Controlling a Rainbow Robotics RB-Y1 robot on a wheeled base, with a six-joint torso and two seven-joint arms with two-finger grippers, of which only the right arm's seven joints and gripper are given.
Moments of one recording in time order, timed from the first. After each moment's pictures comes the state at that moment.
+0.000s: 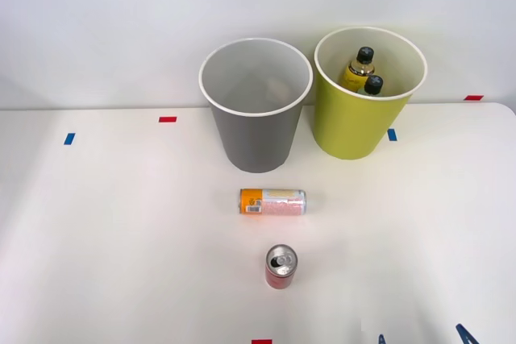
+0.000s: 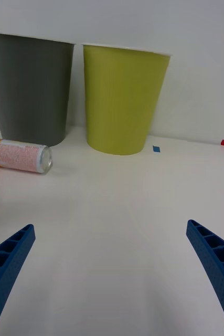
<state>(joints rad) 1.02 -0.32 0.36 -1.84 -0.11 -0.82 1.76</state>
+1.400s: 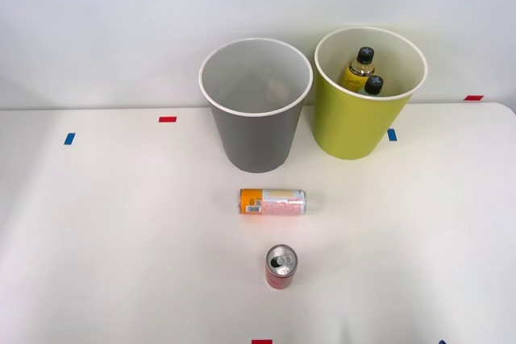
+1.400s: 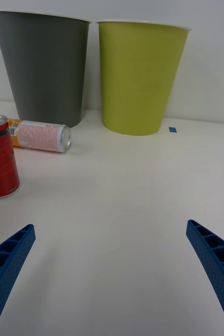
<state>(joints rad) 1.01 -0.31 0.40 -1.77 -0.10 -0.85 1.75</state>
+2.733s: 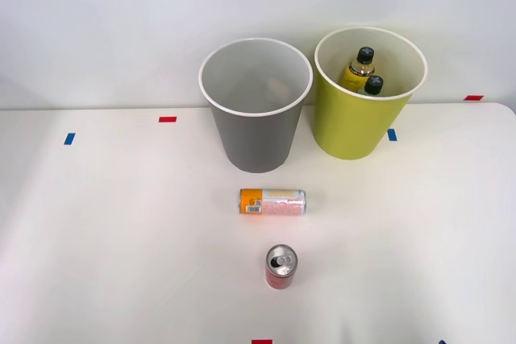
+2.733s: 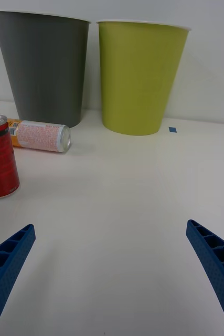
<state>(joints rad) 1.01 -0.31 0.40 -1.77 -0.10 -0.85 1.75</state>
